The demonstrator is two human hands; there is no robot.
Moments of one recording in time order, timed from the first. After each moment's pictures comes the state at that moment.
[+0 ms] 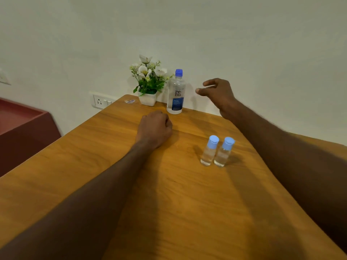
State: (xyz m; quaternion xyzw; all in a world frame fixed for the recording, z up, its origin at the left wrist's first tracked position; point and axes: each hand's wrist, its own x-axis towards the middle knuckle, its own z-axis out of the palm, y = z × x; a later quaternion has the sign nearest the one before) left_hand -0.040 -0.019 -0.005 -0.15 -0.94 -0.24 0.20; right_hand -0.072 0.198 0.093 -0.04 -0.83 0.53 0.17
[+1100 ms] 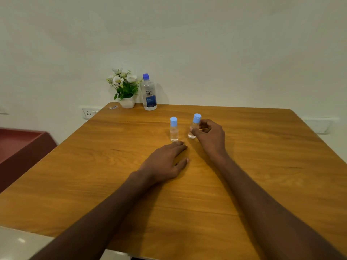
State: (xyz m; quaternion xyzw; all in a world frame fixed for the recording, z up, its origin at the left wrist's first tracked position) left_hand 0.150 0.040 -0.004 -0.37 -0.91 -0.17 0.00; right_hand 0.146 0.232 0.003 -0.12 -0.79 0.54 0.28
